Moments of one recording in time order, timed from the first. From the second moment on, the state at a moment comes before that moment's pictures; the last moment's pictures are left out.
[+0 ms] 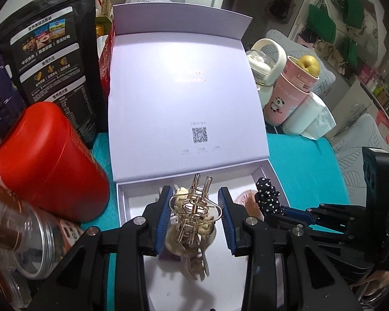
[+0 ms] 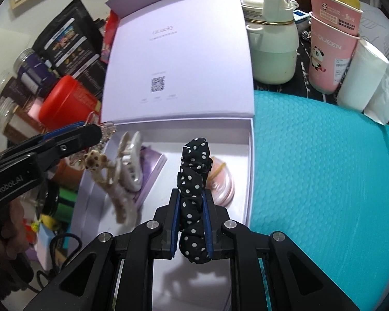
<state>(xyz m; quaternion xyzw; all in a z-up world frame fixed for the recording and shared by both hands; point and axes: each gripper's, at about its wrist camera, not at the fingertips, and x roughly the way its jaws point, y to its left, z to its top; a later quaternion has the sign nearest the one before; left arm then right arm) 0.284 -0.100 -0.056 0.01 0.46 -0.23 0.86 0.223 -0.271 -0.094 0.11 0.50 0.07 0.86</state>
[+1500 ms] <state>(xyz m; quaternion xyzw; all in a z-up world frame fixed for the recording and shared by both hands) 0.299 -0.118 -0.059 0.03 0.52 -0.23 0.82 0.210 -0.278 -0.067 0.07 0.48 0.03 0.87</state>
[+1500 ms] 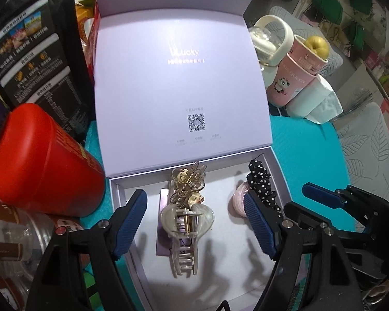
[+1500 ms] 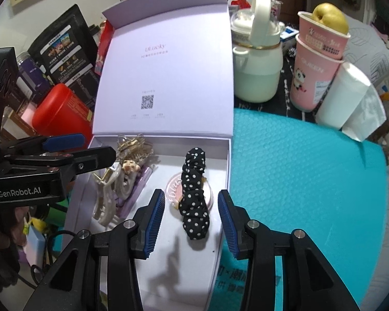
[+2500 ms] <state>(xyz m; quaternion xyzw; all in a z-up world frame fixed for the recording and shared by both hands) 0.217 -0.073 0.025 0.03 0.46 -0.21 0.86 0.119 -0.241 0.014 0.05 0.42 0.01 0.90</state>
